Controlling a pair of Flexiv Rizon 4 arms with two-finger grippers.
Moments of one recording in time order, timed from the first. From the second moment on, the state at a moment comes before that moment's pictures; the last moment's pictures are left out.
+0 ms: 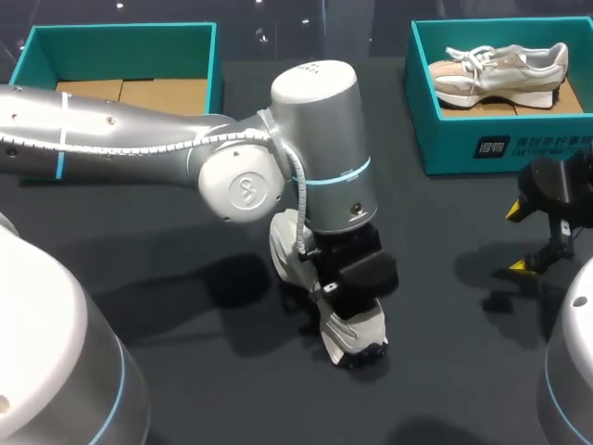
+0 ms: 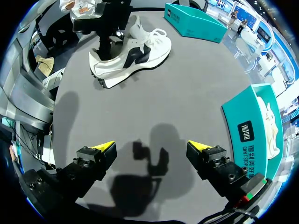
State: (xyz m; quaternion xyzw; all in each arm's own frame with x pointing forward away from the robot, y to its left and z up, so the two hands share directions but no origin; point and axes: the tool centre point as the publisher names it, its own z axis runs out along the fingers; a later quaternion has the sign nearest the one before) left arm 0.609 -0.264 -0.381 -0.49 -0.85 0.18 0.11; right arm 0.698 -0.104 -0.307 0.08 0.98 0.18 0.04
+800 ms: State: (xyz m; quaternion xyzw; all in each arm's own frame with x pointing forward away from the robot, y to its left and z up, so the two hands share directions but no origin) left arm 0.658 -0.228 -0.405 -0.44 -0.89 0.04 0.04; right arm 0.698 -0.104 -0.307 0.08 0.98 0.18 0.04
